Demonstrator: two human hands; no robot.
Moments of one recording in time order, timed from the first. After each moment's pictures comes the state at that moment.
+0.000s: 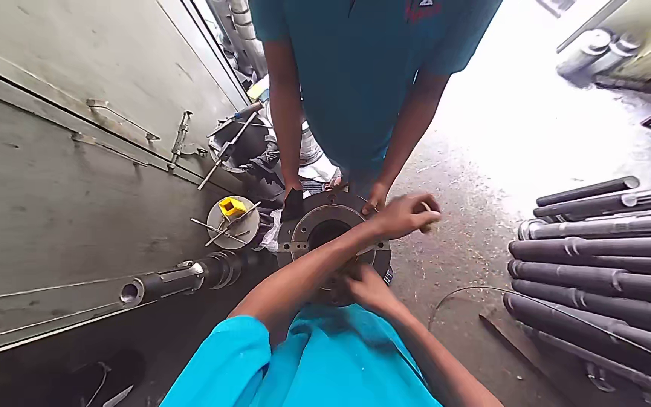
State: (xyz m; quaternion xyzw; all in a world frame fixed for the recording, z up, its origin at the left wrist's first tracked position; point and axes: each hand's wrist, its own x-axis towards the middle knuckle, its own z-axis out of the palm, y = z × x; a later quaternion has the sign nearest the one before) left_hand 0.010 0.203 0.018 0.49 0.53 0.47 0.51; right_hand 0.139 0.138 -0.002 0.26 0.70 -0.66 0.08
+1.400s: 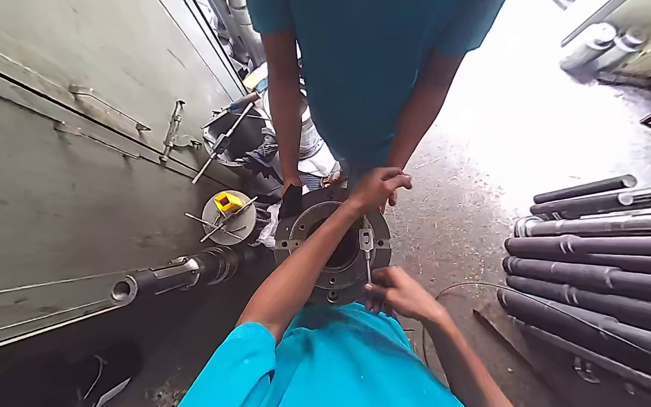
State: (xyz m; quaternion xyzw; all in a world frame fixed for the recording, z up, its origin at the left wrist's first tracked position) left_hand -0.048 0.212 -0.007 0.39 0.61 0.51 0.46; right_hand 0.179 0.192 0.003 0.24 0.67 -0.66 0.25
